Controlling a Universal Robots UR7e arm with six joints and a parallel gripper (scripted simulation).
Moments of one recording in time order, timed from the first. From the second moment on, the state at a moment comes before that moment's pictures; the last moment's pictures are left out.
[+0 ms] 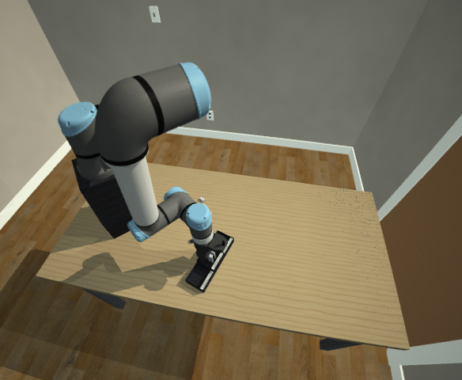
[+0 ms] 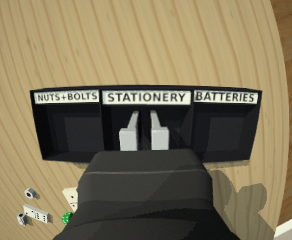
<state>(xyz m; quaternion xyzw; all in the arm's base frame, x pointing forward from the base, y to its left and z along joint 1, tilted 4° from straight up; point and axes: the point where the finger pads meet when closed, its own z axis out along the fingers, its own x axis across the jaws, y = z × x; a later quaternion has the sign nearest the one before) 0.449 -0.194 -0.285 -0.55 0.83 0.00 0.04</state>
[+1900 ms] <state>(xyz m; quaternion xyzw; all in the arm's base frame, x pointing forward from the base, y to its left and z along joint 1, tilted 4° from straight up) 0.448 -0.197 -0.227 -0.55 0.83 0.00 0.04</state>
